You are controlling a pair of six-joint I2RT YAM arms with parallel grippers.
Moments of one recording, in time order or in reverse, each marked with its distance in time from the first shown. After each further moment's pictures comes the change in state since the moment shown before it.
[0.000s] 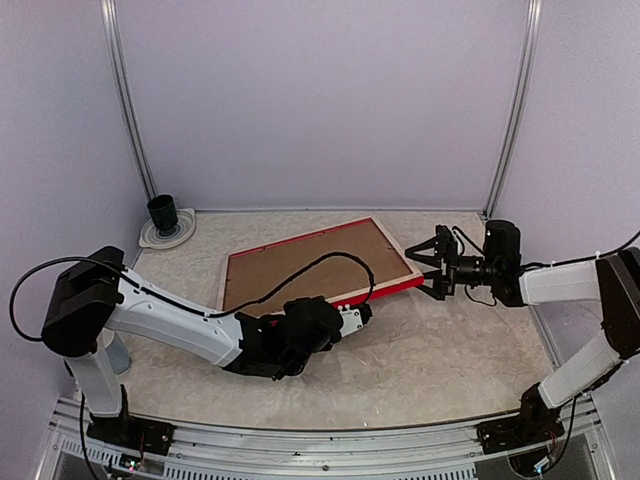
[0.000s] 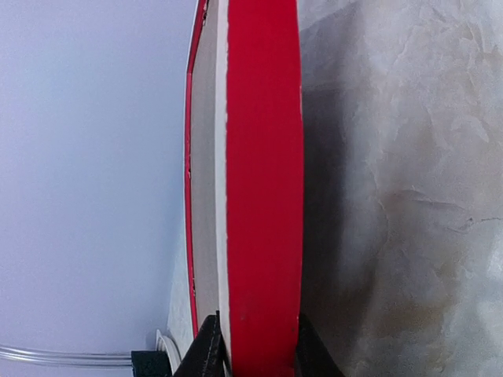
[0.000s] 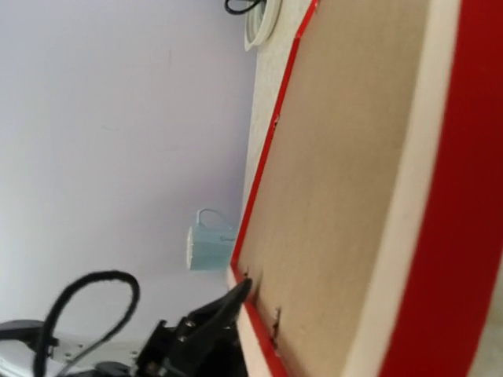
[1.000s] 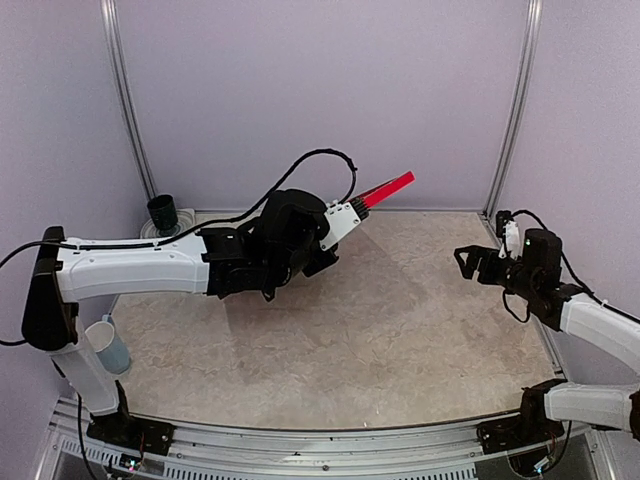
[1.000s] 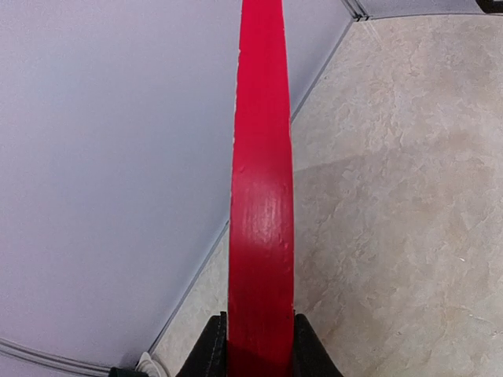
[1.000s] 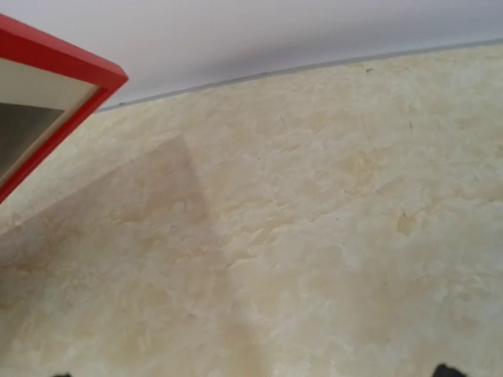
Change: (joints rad) left arm 0.153 -0.142 0.375 -0.299 0.210 -0.133; right arm -0.089 -0.505 -0.100 -0.453 0.837 -0.818
